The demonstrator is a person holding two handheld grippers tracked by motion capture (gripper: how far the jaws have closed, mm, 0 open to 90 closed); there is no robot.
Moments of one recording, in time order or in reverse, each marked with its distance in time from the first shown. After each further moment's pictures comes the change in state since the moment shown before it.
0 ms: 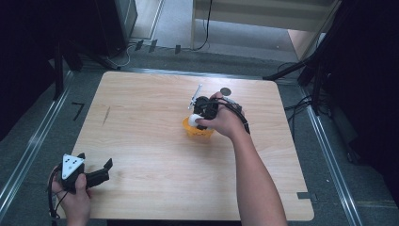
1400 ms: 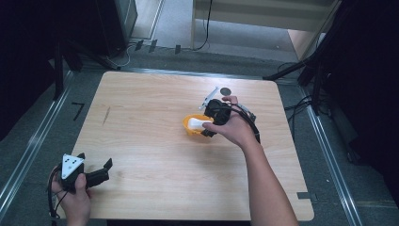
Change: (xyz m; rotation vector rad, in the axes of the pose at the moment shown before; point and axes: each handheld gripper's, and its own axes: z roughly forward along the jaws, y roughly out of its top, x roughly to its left) left arm 0.000 0.000 0.000 -0.001 -0.002 -0.007; right arm 0.024 -0.037 -0.029 -0.133 -0.025 0.178
